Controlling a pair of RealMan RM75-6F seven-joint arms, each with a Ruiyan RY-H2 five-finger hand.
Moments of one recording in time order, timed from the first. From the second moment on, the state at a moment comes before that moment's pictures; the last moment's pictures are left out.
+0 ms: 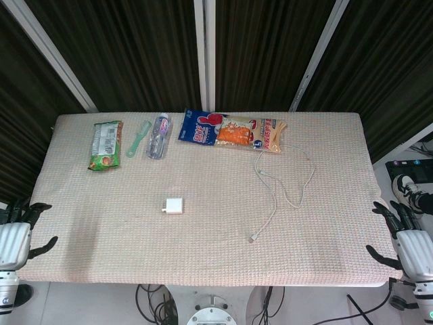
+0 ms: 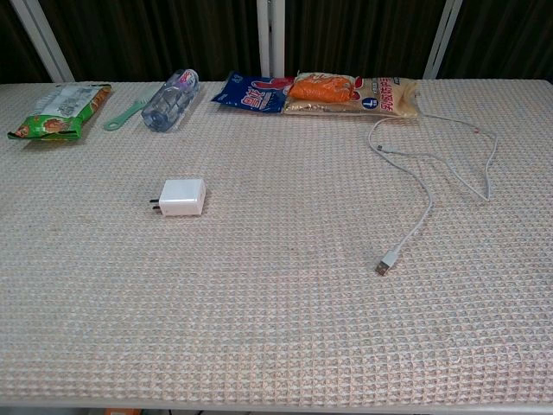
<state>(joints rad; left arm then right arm) -0.09 -1.17 -0.01 -1.54 1.46 1.53 -0.02 0.07 -1.02 -0.04 -1.59 -1.63 1.55 0.24</state>
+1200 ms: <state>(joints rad) -0.06 -1.16 0.00 -1.55 1.47 1.49 0.01 0.50 -1.30 -0.05 -1.65 -1.78 0.91 -0.02</state>
